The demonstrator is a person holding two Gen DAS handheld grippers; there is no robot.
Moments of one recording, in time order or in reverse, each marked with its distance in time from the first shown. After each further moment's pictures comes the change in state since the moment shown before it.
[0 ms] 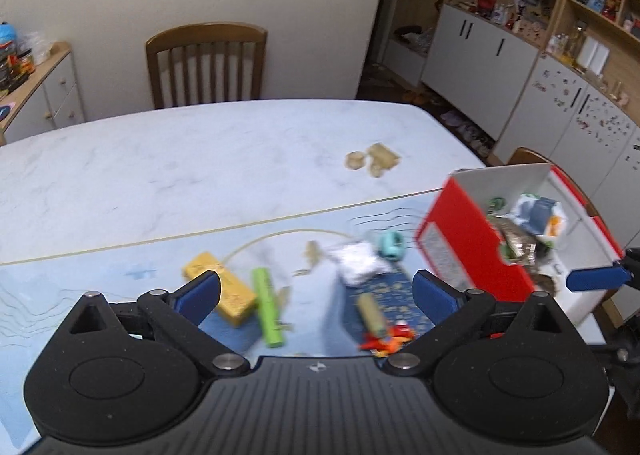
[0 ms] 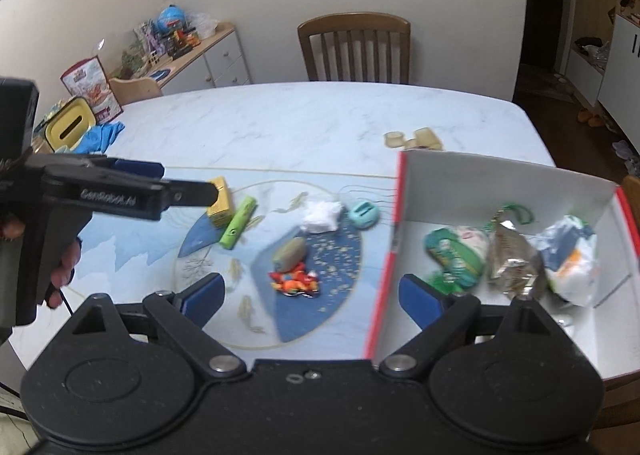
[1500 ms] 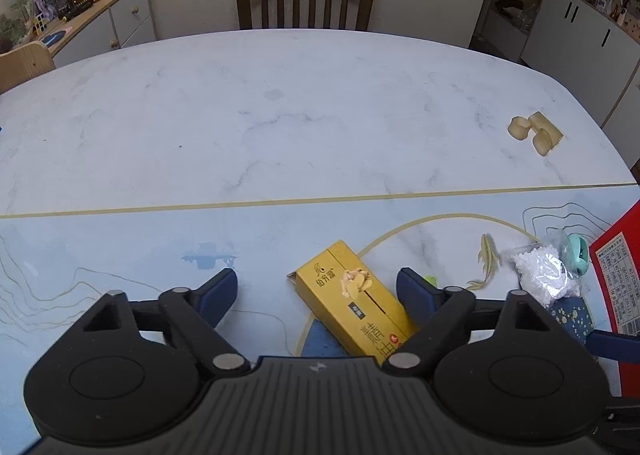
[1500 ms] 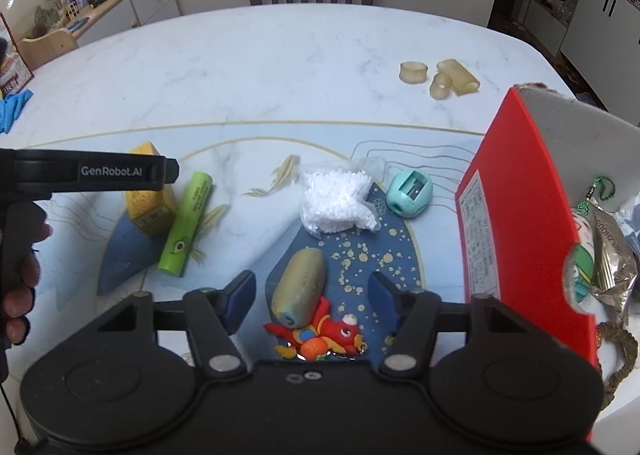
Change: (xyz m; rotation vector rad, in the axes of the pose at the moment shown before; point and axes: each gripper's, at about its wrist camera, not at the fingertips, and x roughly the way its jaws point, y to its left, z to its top) left arm 0.114 0.080 -0.006 -0.141 0.132 0.230; right arm 0.165 0.041 0.020 0.095 0.169 -0.199
